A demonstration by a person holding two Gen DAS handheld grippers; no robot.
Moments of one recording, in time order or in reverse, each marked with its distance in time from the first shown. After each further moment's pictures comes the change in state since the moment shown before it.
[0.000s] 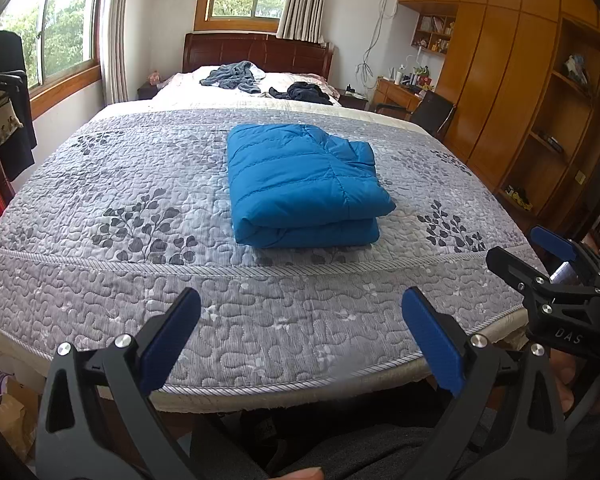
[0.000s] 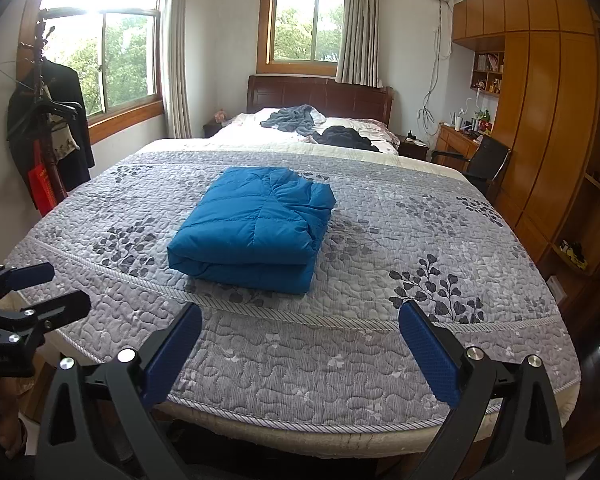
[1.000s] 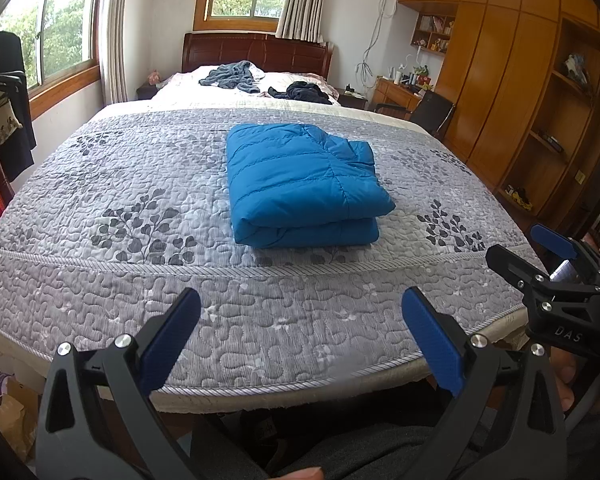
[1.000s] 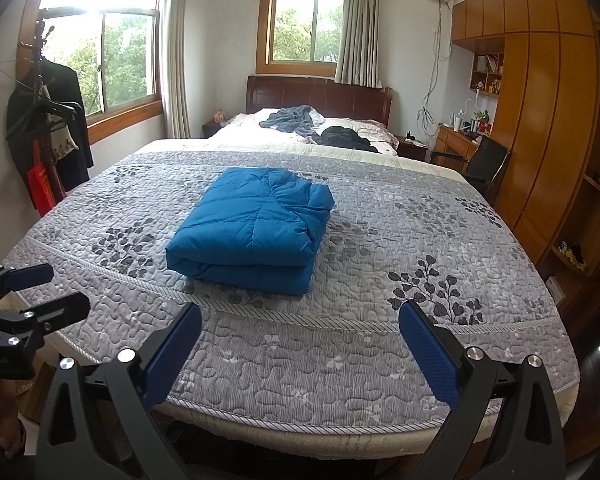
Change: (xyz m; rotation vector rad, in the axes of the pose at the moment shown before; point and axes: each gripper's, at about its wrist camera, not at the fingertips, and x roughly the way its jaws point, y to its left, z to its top) left arm 0.000 -0.001 0.000 0.004 0.000 -0.001; right arm -0.001 0.001 0.002 -0.004 -0.003 -0.008
